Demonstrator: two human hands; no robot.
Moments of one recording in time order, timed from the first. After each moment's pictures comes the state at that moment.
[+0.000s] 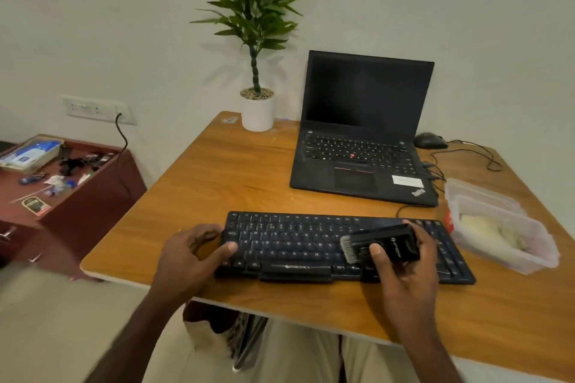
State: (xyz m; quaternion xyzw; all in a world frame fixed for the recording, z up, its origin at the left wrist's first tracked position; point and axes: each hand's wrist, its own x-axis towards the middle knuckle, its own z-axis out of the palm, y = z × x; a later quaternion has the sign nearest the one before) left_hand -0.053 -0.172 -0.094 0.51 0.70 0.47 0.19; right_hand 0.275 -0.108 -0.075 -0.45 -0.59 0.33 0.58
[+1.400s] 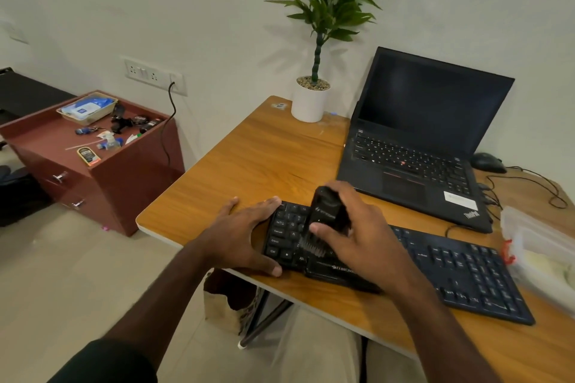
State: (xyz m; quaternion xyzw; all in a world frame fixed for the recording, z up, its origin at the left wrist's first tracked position) left_hand -0.082 -0.161 -0.086 0.70 0.66 0.16 0.23; right_hand 0.164 -0.085 -0.012 -0.30 -0.87 0.30 0.24
